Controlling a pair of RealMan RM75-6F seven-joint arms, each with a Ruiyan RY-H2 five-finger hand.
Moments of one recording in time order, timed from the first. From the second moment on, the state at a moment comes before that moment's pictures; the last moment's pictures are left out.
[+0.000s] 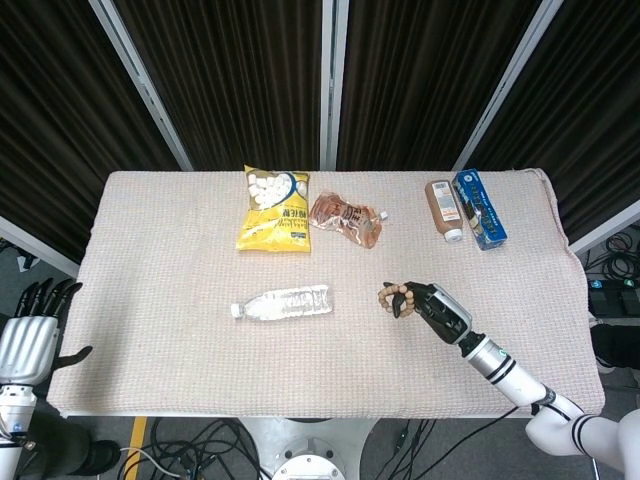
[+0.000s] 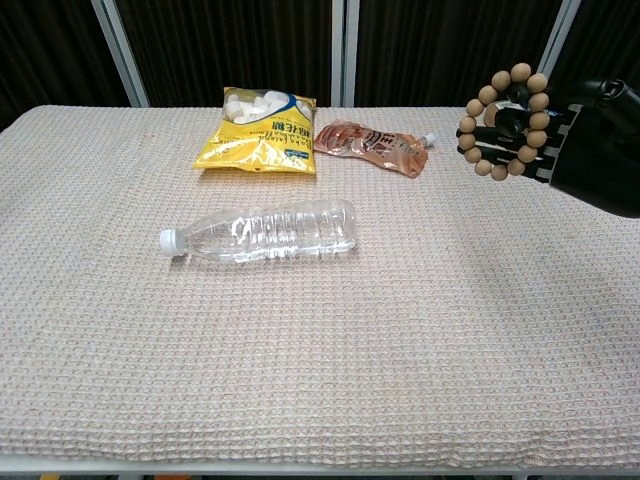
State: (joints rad) left arm -0.12 -1.16 -0.05 -1.57 1.45 1.44 0.08; right arm 0.65 -1.49 -0.13 -1.11 -1.73 1.32 2.00
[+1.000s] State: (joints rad) left arm -0.12 -1.17 -0.05 -1.56 1.46 1.45 0.07; right arm 0.62 -1.50 -0.12 -1.11 -1.71 1.35 1.97
